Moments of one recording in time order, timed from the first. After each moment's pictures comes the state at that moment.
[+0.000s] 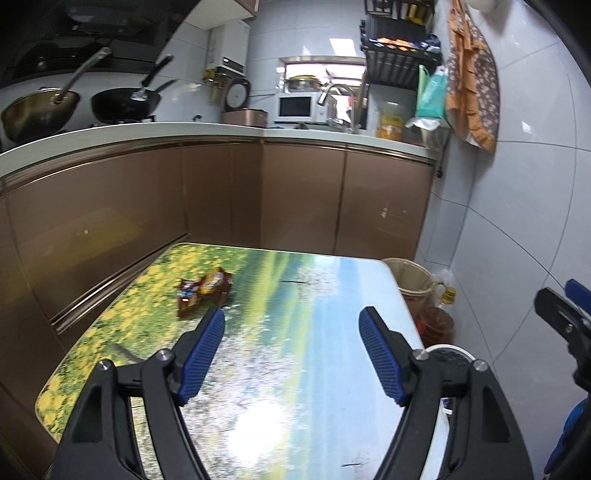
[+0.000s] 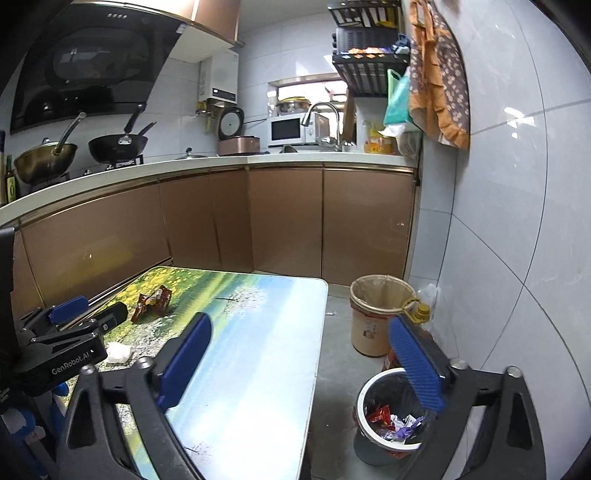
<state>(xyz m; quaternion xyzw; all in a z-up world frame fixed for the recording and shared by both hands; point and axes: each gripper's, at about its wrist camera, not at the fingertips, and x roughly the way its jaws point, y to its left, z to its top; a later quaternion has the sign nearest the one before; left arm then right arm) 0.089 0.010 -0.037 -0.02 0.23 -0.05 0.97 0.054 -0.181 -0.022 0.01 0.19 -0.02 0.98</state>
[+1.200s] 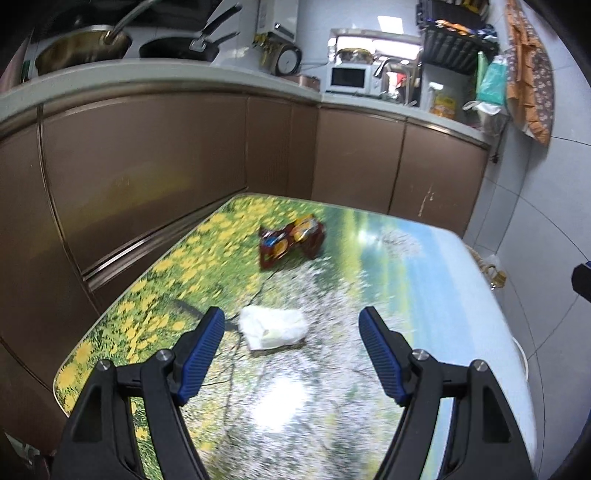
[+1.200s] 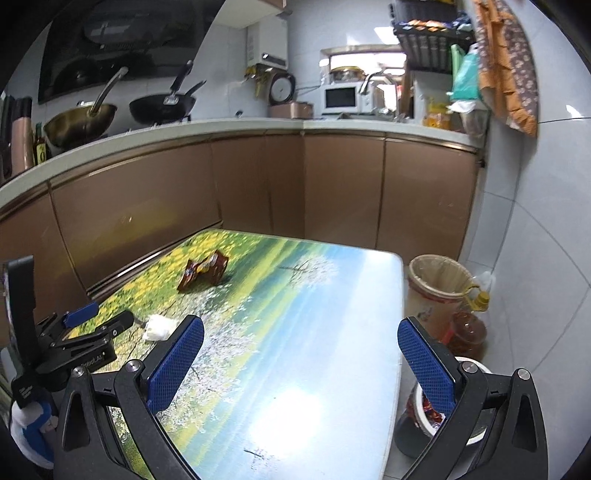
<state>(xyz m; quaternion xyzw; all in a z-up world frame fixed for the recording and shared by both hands) 0.111 0.120 -0.108 -0.05 0.30 0.02 0.95 0.101 -0.108 -0.057 -0.01 0.26 0.08 0.96</state>
